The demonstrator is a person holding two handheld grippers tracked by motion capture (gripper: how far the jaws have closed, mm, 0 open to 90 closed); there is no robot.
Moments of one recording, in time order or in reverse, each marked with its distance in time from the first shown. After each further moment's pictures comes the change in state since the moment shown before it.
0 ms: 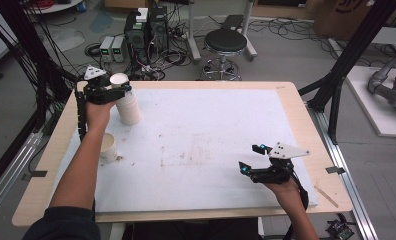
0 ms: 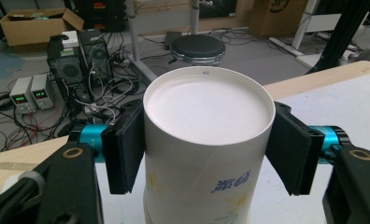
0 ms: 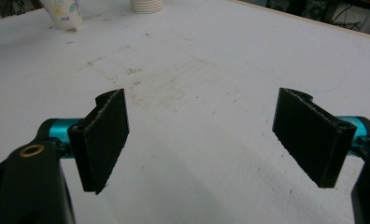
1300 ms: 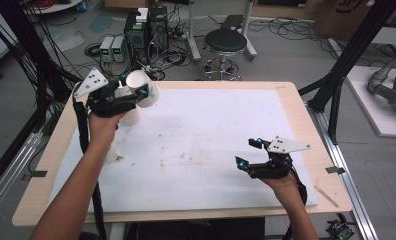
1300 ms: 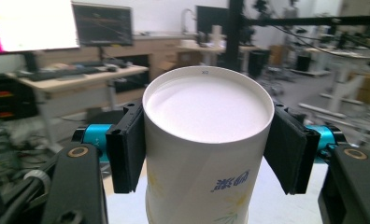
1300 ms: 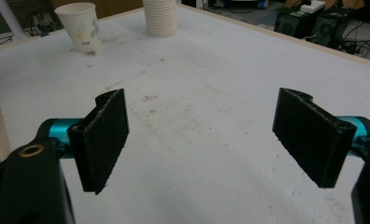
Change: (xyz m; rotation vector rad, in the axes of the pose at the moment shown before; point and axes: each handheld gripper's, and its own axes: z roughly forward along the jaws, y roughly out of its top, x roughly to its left) left arm -0.090 0.026 -0.072 -0.283 -0.384 0.098; right arm 0.007 0.026 -0.001 -0.049 0.042 -0.014
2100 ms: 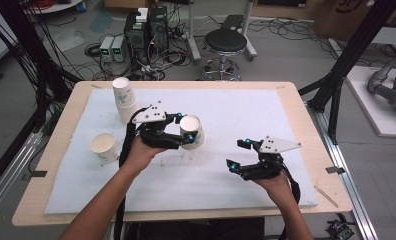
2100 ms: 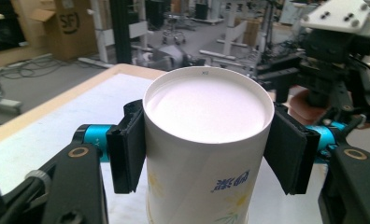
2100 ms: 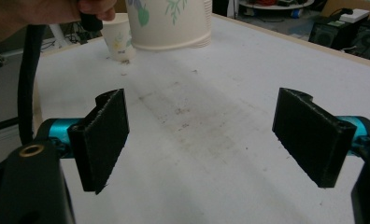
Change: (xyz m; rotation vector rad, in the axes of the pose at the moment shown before) left arm -0.087 -0.054 0.055 0.199 -0.420 0.003; right arm 0.010 0.006 0.017 -0.031 0.127 -0.019
